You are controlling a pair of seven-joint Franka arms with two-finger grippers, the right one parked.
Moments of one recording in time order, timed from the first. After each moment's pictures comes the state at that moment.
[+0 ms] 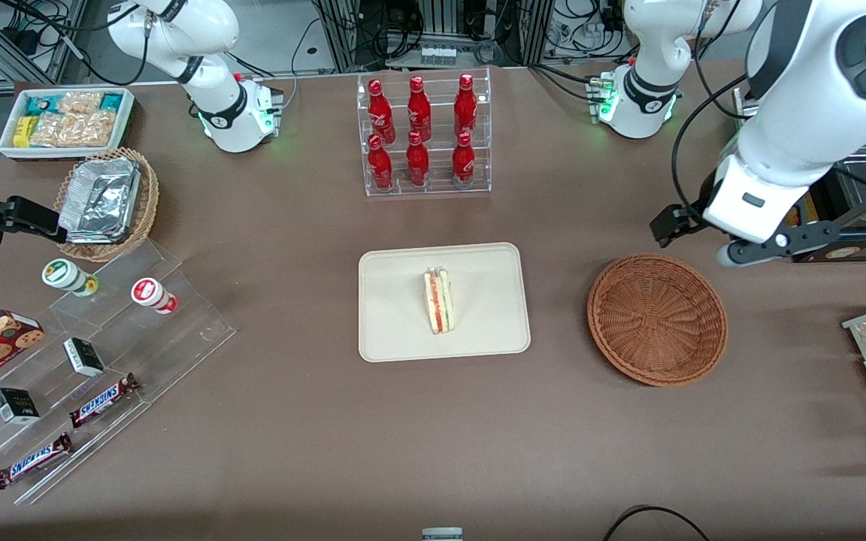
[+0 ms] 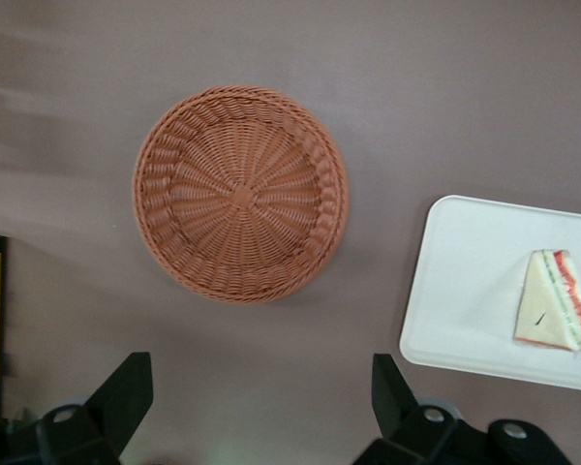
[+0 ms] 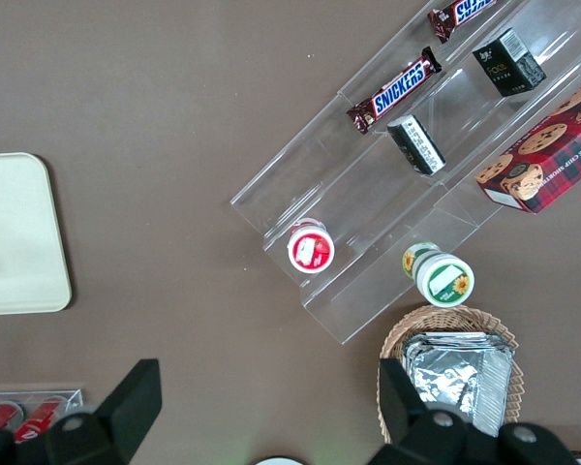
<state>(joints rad) -0.05 0.05 -0.22 -1.60 0.04 1.59 -0.46</state>
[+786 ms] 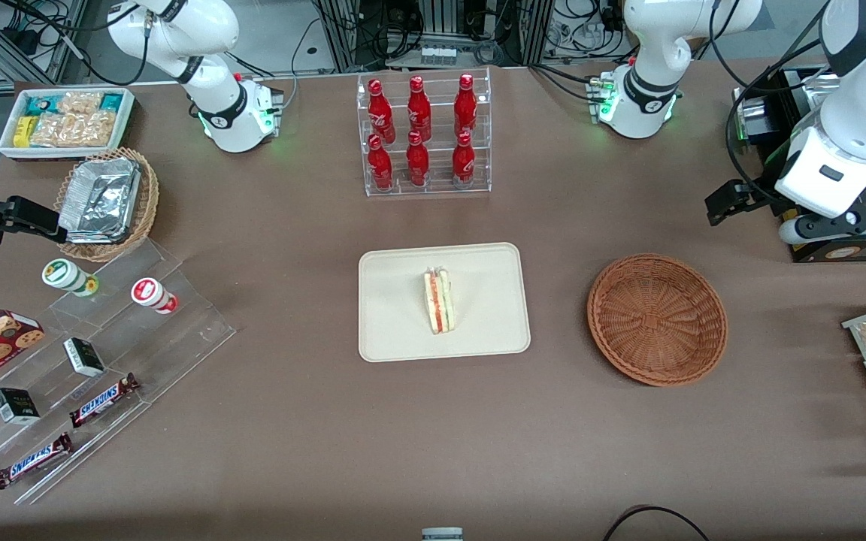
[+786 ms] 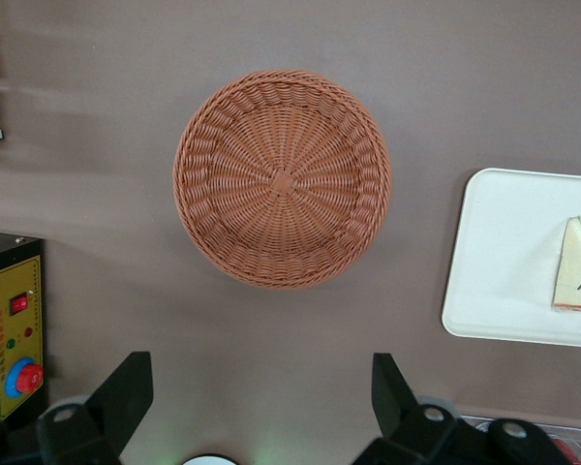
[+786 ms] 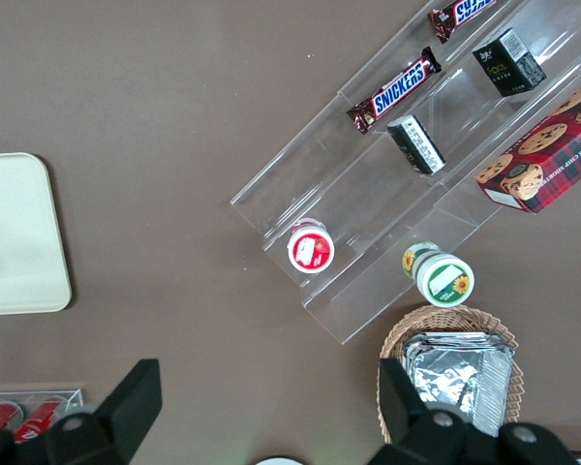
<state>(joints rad) -0.06 -0.04 -0.08 -1.69 0.00 1.58 -0.28</state>
